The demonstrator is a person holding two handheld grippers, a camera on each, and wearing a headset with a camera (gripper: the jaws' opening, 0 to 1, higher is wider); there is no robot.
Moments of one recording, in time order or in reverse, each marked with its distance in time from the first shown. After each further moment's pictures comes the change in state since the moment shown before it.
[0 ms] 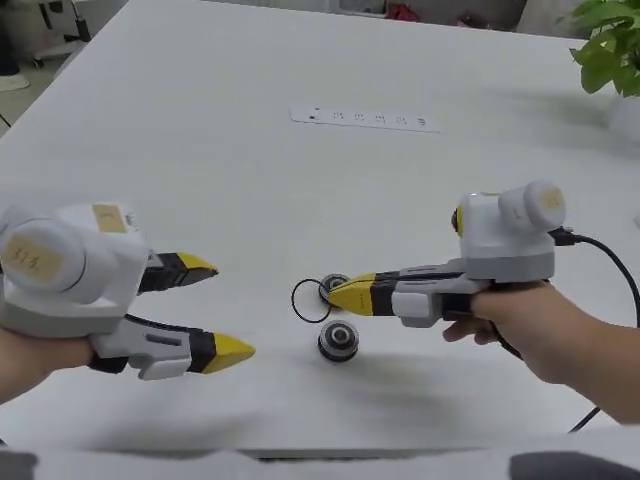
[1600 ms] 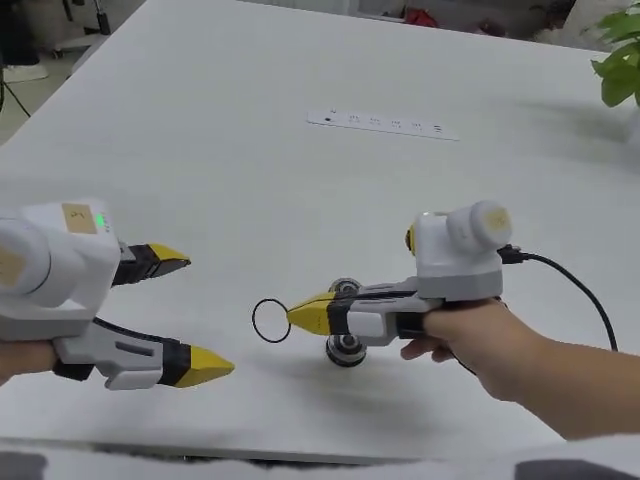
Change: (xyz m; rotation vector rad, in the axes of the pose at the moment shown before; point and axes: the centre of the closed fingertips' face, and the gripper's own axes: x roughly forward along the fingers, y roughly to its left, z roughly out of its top) left arm -0.021 0.011 -0.014 -0.012 0.013 0.043; right arm 0.046 0.005 -0.013 0.014 0.052 0.062
